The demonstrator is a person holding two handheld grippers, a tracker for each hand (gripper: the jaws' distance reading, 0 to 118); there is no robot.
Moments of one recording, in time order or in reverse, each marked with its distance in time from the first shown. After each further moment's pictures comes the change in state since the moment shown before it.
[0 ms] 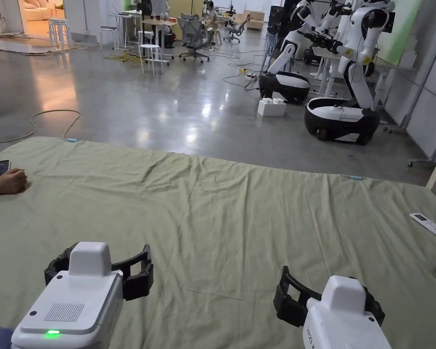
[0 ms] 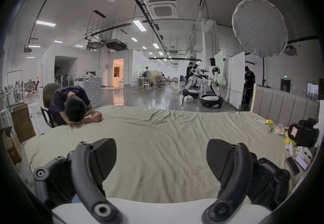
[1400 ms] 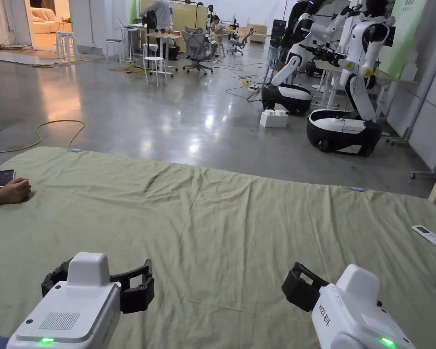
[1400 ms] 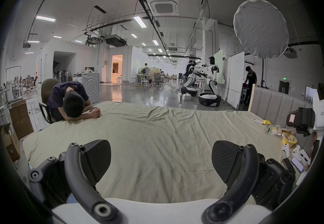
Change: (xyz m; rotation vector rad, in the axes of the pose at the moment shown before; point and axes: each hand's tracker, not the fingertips) left arm -0.004 0.001 0.003 -0.029 -0.026 0.019; right arm 0.010 0.037 -0.018 -0.185 -0.100 -0.241
